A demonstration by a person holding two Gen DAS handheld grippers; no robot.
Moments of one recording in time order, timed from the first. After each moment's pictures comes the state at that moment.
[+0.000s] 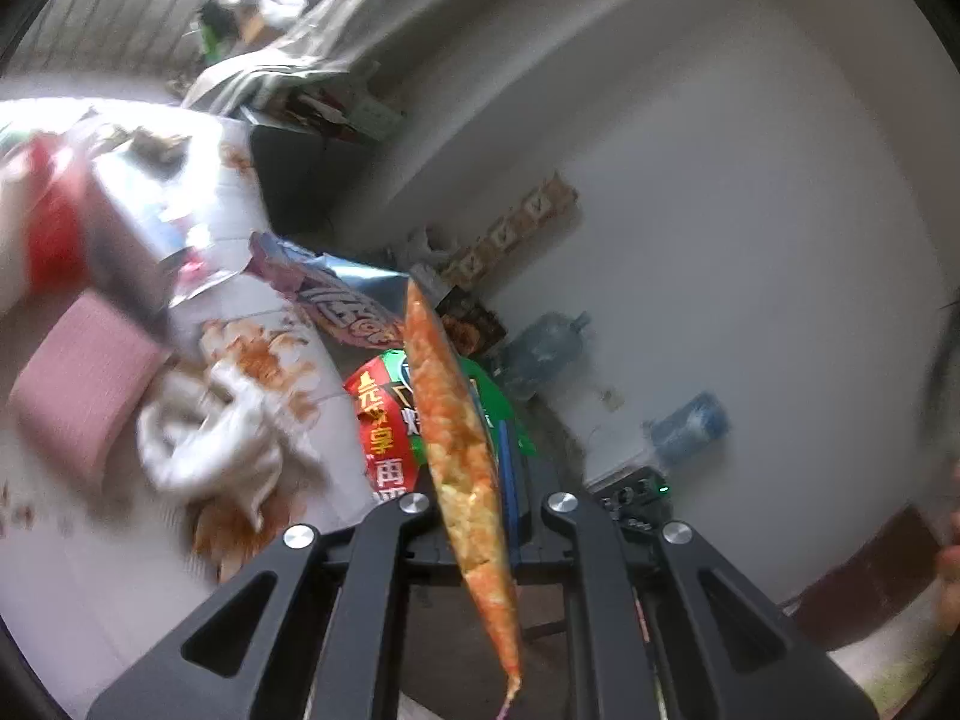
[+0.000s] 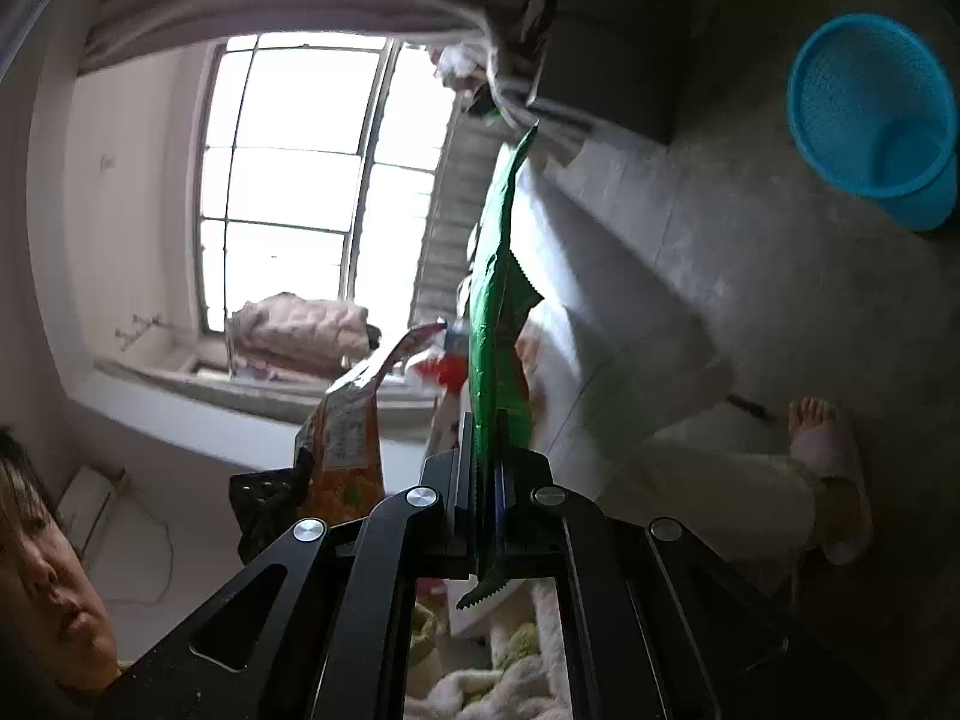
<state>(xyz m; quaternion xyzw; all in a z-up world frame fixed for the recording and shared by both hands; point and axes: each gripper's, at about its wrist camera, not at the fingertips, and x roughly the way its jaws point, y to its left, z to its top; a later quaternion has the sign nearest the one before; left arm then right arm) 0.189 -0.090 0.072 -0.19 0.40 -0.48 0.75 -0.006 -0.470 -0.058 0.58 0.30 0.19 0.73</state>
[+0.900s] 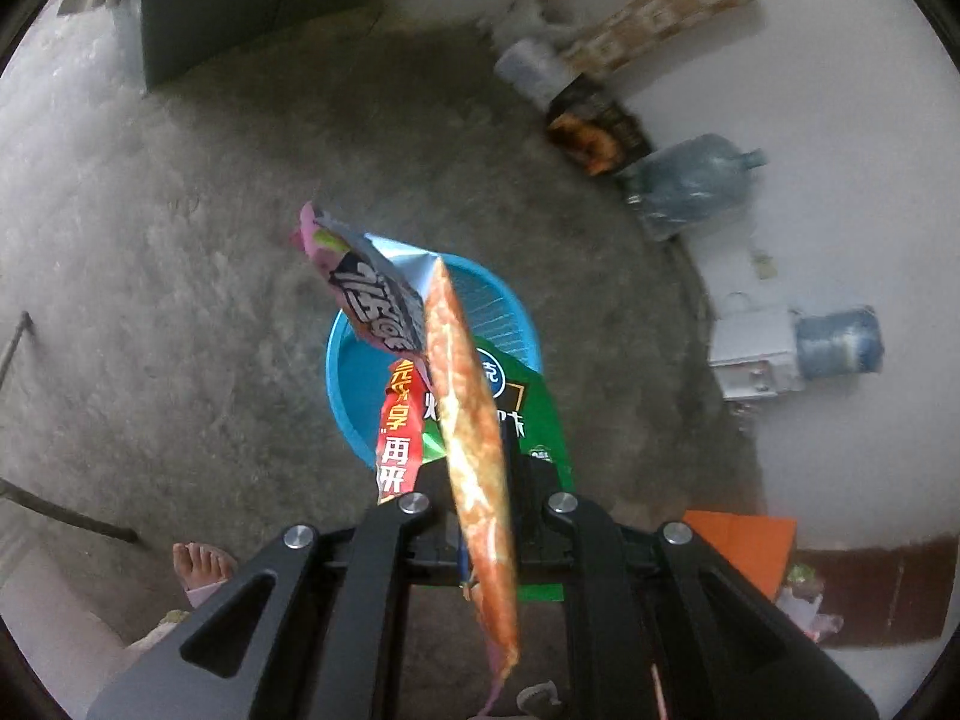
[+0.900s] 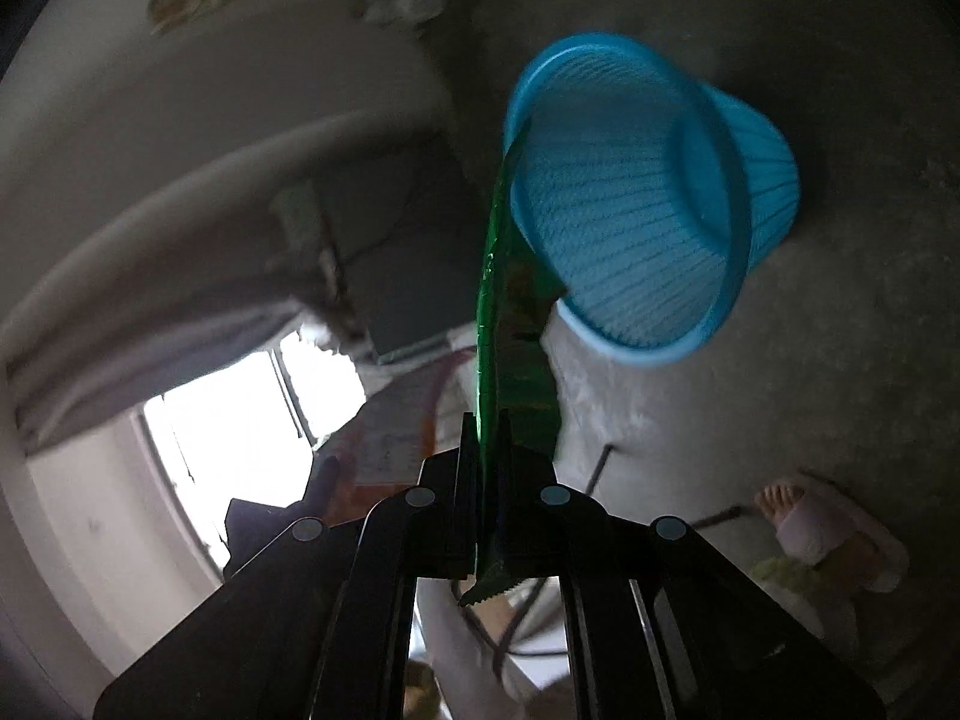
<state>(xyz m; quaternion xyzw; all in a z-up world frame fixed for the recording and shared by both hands) 0.368 -0.470 -0.106 -0.03 0.66 -0.38 0.65 0.027 -0.627 -0.254 0.80 0.19 -0.04 0.57</state>
